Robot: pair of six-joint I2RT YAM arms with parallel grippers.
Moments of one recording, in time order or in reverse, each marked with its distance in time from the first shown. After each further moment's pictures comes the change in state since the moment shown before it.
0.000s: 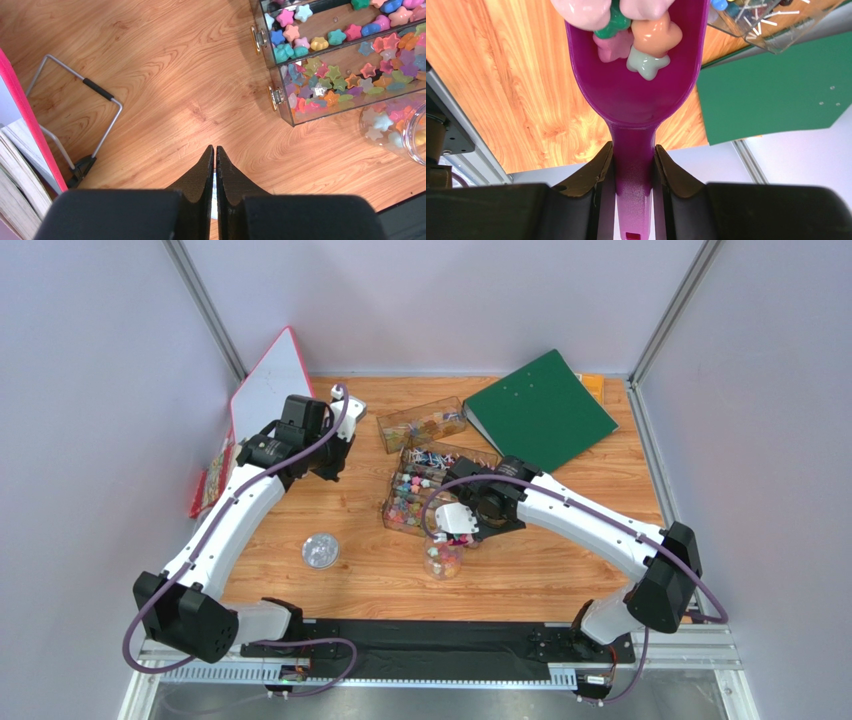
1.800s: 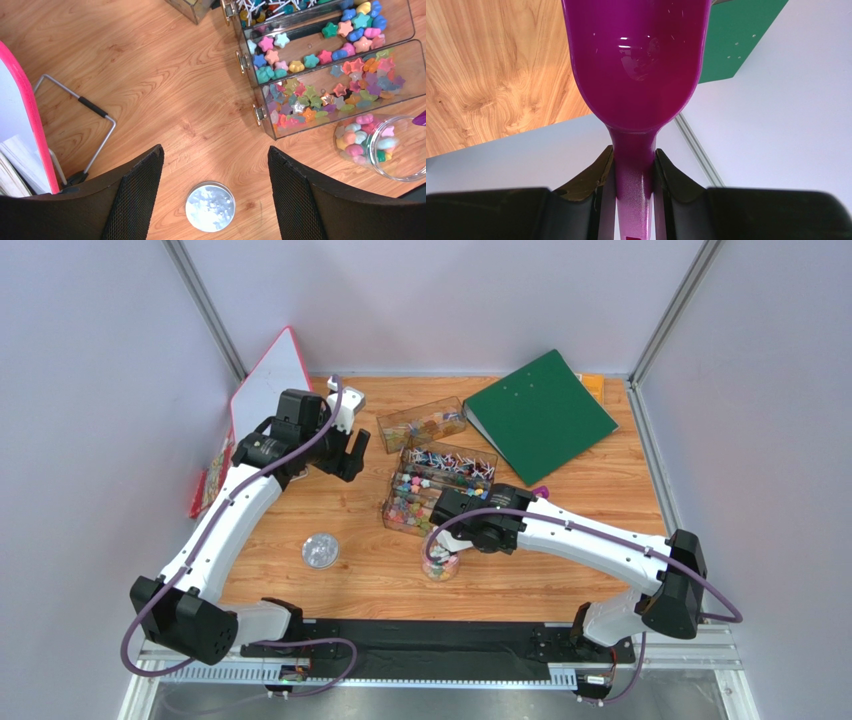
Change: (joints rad) left arm 0.002 -0.009 0.035 0.024 0.055 -0.040; right arm 0.193 -0.052 -0.049 0.015 0.371 -0.020
